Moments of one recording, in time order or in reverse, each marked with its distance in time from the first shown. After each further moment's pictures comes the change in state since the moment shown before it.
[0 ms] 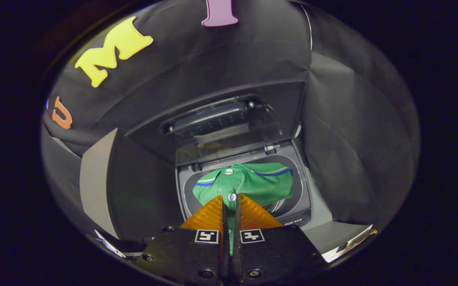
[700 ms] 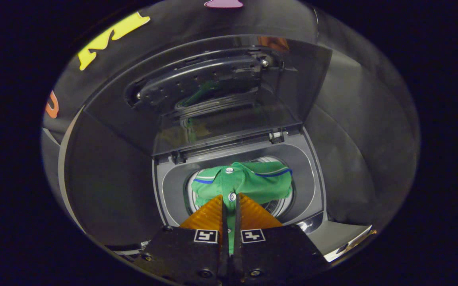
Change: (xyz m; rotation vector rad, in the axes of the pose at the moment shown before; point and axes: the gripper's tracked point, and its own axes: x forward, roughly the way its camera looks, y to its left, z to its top) arm 0.086 -0.006 -0.018 -0.032 0.021 -0.085
